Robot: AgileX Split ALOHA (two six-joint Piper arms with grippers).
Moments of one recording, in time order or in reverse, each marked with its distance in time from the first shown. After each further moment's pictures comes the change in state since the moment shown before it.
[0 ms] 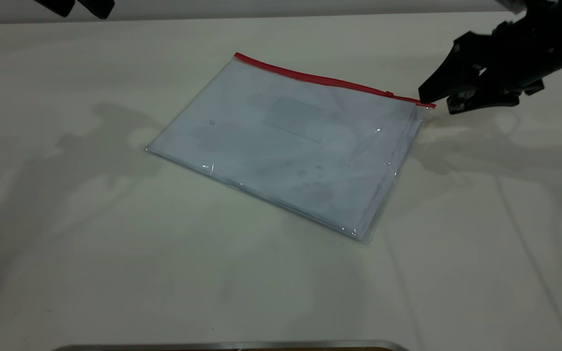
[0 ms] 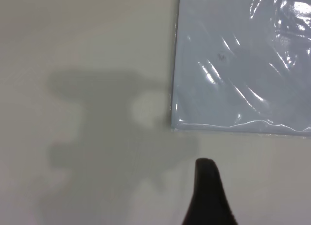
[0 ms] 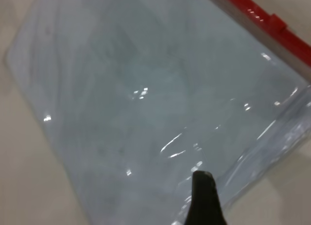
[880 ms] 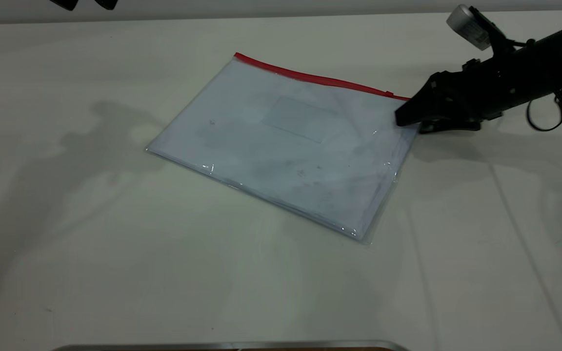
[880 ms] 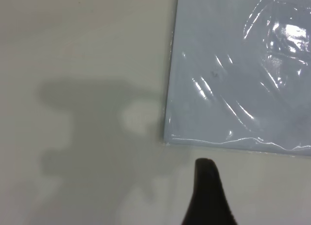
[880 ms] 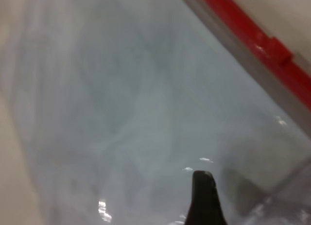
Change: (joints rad) left arm 0.000 0.000 0.000 -0.046 -0.030 -0.009; right arm -0.002 0.258 -0.184 0.165 0.139 -0.237
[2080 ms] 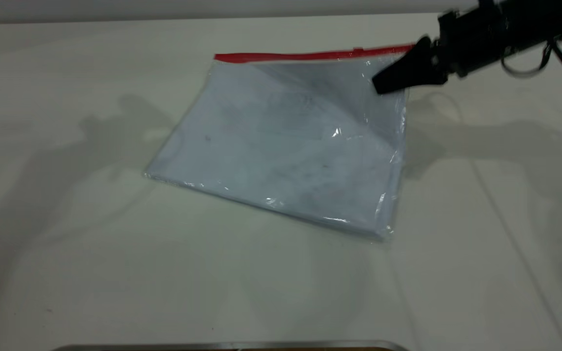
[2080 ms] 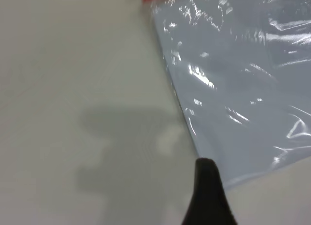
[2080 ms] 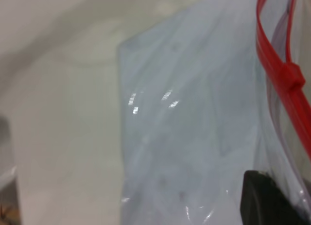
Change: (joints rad) left arm -0.024 0.033 -0.113 -0.002 0.071 0.324; right arm 0.065 -0.147 -0.070 -0.243 0.227 -0.206
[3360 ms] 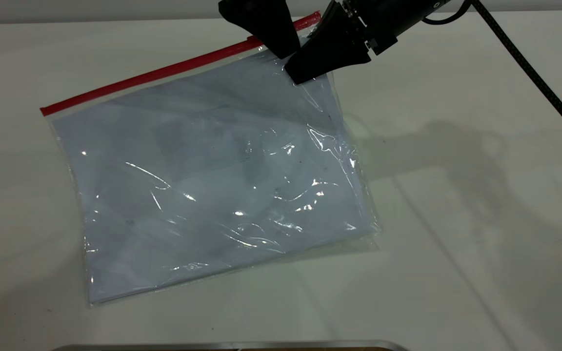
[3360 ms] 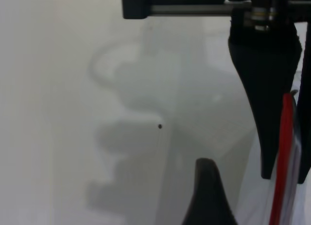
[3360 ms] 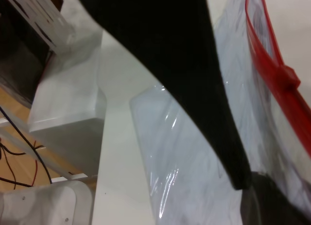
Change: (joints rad) left arm -0.332 0.203 -0.207 -0.112 0.173 0.407; right arm 0.237 -0.104 -0.036 -0.059 0.101 -0.076
